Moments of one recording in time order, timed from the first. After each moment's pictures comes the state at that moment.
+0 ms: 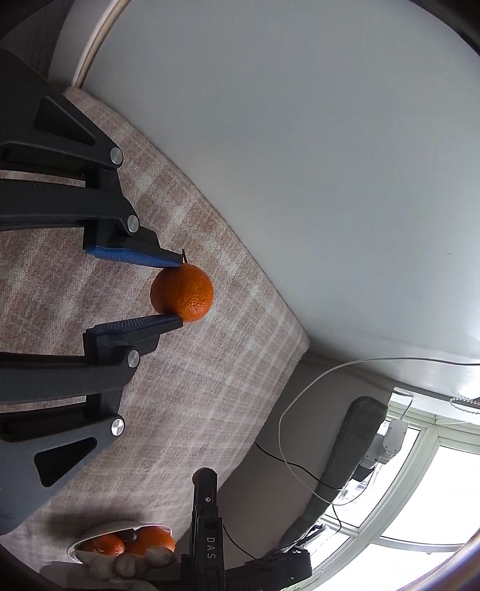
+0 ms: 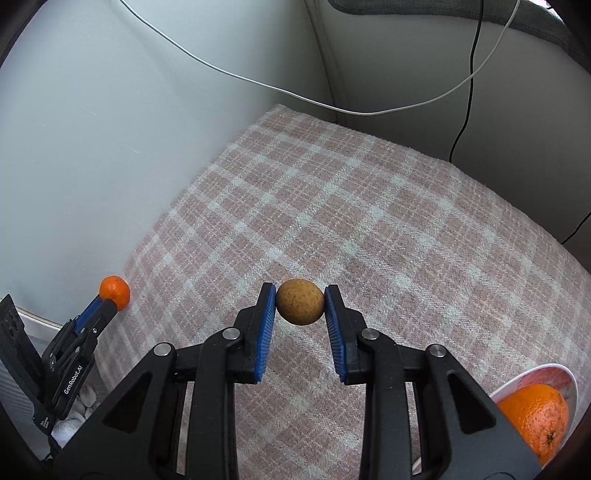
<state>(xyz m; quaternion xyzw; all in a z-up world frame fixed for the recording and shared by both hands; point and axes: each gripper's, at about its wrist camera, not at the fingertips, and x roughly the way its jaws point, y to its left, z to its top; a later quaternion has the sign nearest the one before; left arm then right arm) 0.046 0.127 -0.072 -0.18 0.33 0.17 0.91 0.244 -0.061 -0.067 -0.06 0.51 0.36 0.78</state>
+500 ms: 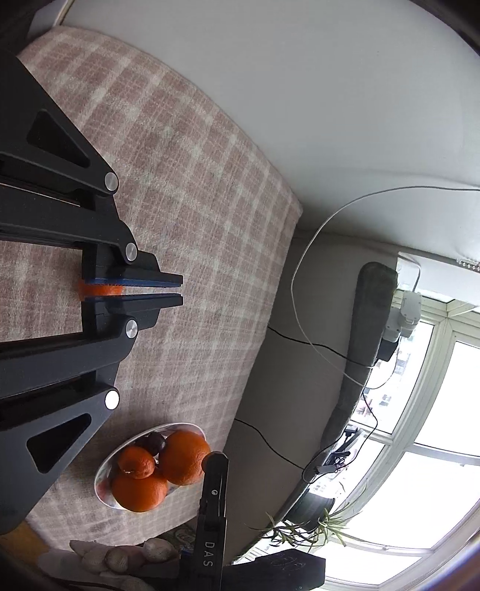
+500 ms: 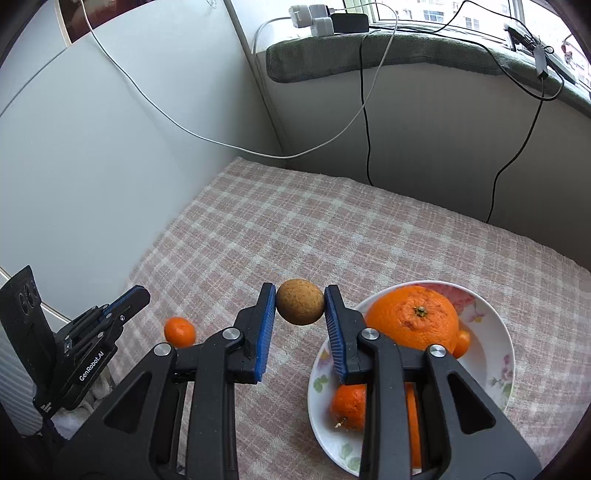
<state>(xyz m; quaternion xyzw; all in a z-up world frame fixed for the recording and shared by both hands) 0.080 0.032 -0.048 -0.13 0.33 0.00 0.94 0.196 -0.190 -0.011 -0.01 0.43 0.30 0.85</state>
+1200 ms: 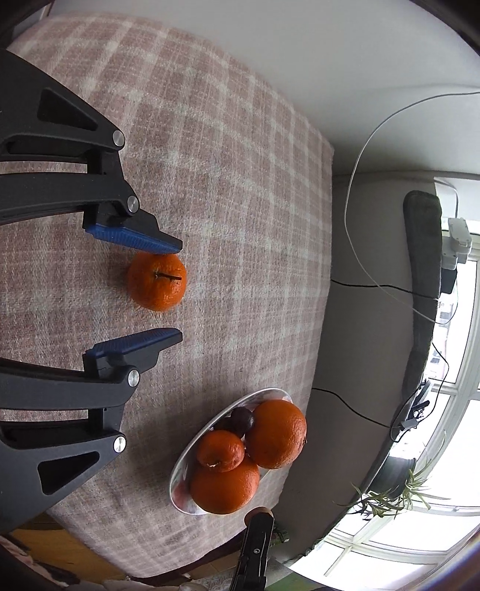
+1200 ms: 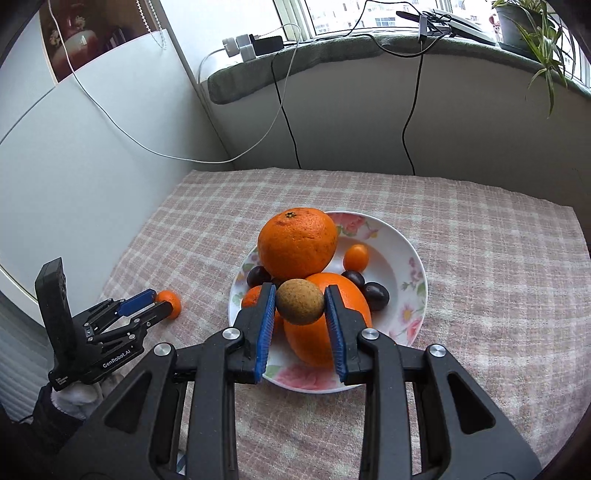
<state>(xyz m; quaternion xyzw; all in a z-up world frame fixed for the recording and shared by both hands) 0.081 -0.020 -0.077 -0.05 0.39 -0.06 0.92 0.142 -0.290 -0.022 0.04 0.41 0.23 0.88</state>
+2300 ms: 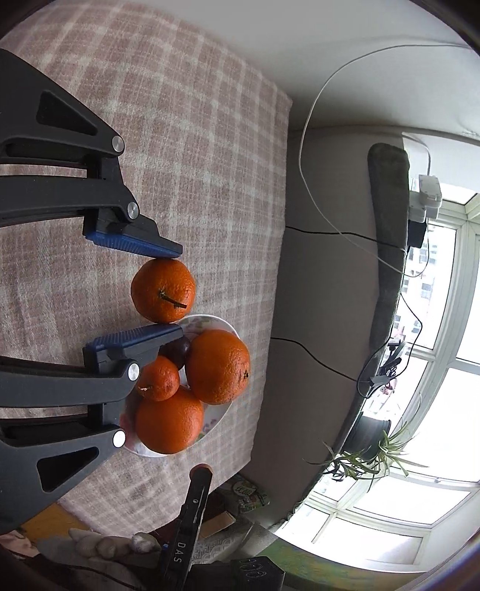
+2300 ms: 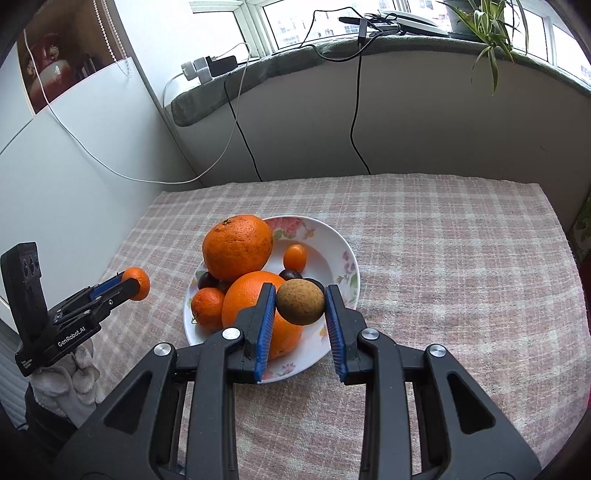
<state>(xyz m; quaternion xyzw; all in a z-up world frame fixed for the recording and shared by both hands) 0.108 -0.060 -0.037 -0.07 0.34 -0.14 0.93 0.142 -0.339 -0.033 0.07 0.39 0.19 0.90</state>
